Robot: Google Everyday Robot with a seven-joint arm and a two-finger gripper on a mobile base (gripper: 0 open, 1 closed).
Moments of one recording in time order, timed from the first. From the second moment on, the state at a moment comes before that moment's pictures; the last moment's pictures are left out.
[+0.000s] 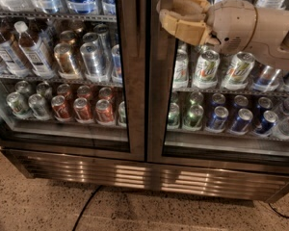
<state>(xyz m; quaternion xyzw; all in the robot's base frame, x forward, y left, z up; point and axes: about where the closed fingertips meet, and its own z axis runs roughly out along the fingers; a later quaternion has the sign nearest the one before) 0.521 -0.043 1.058 -0.52 0.43 0.40 0.62</state>
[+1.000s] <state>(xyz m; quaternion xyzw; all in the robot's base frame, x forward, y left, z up) 0.520 -0.045 1.054 -0.52 0.42 0.40 0.62</state>
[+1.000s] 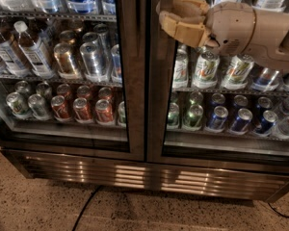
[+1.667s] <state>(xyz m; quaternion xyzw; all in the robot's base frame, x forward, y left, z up) 0.520 -0.046 1.053 -0.52 0.42 0.40 0.62</state>
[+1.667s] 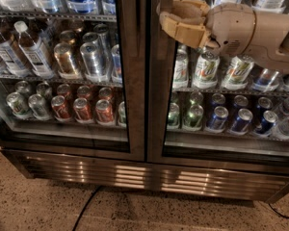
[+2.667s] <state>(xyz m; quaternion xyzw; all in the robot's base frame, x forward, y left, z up) 0.522 -0.047 1.052 -0.52 0.42 0.40 0.62</state>
